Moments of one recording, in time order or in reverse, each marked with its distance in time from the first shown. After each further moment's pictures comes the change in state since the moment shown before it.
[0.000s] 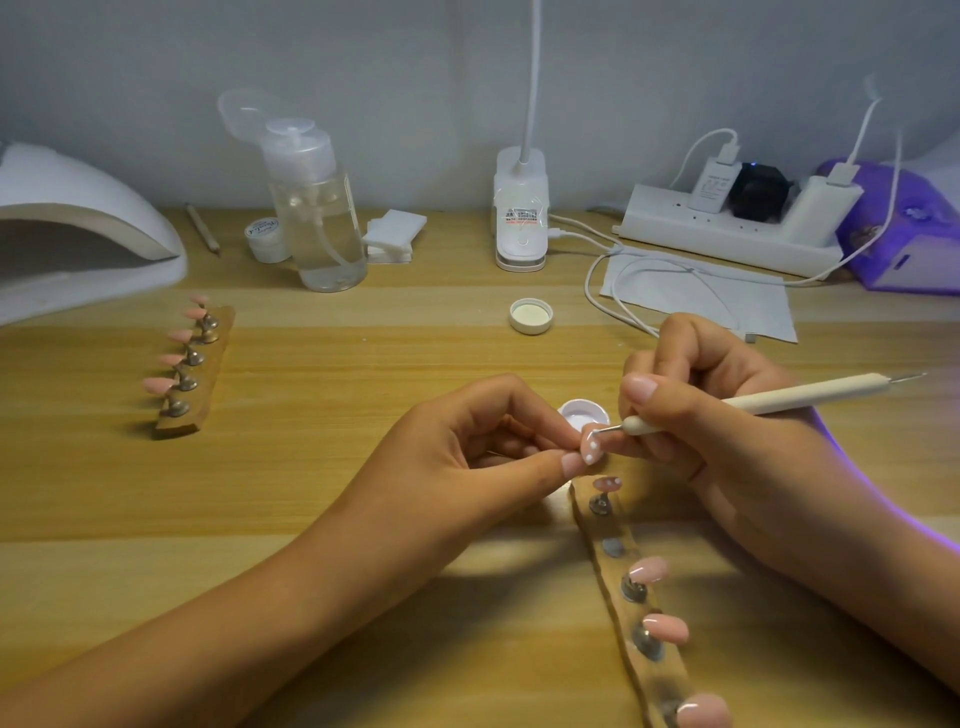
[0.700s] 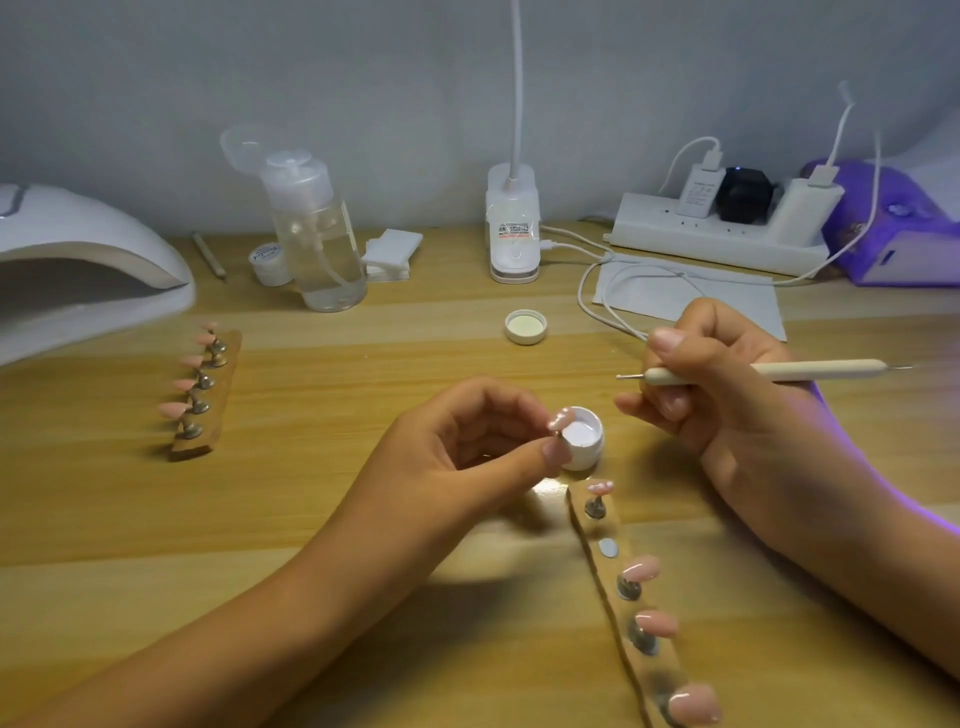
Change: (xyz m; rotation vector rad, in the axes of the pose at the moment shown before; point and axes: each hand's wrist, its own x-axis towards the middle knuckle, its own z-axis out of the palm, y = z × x) left_hand -0.001 0.001 -0.002 -0.071 0.081 -0.014; right_hand 0.006 -0.006 -0.005 0.027 0.243 0.025
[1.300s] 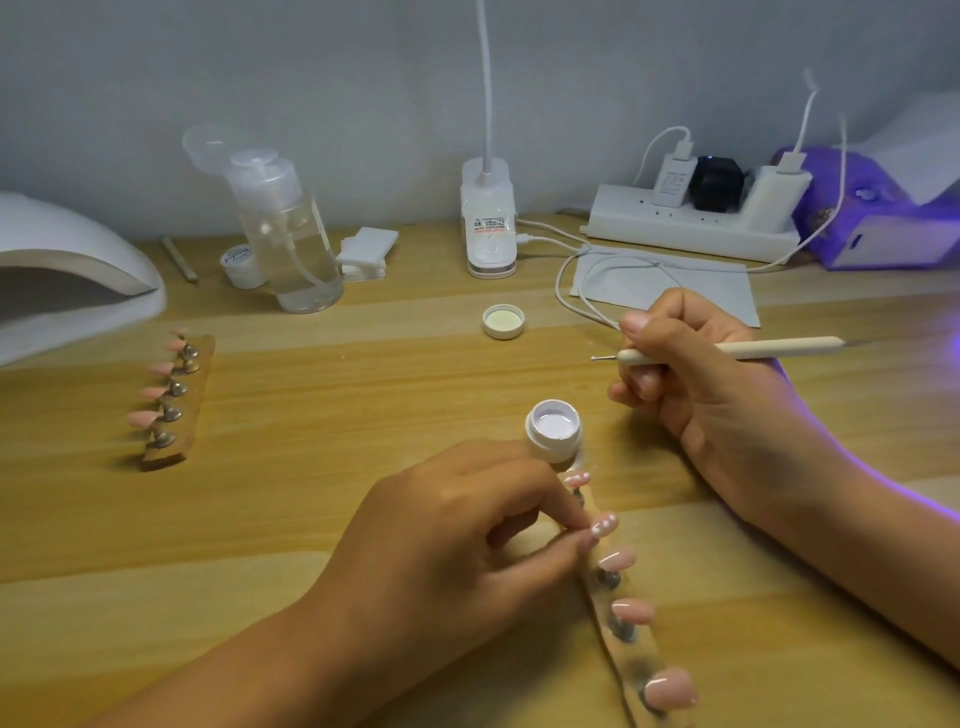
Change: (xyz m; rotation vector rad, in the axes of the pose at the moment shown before) left_hand -0.014 -0.001 0.013 0.887 -0.094 0.427; right_hand 0.008 0.006 -0.010 -0.077 0.068 0.024
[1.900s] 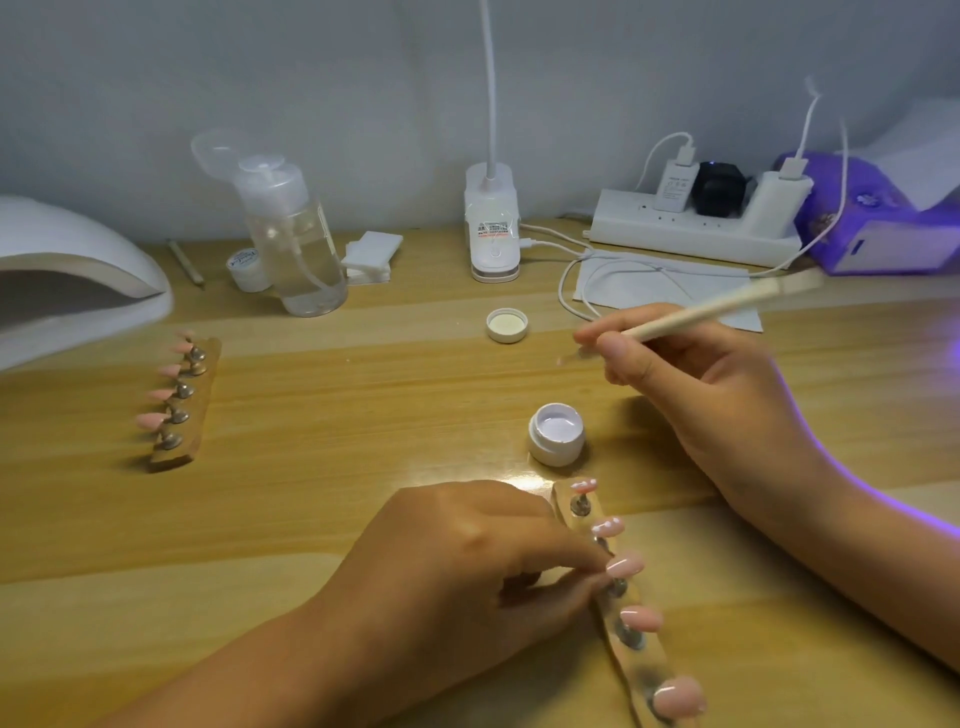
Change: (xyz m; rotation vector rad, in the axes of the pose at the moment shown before) left_hand -0.006 -0.003 0.004 0.056 -0.019 0.163; right_hand -0.009 -0.003 0.004 -0.360 -0.057 -0.233
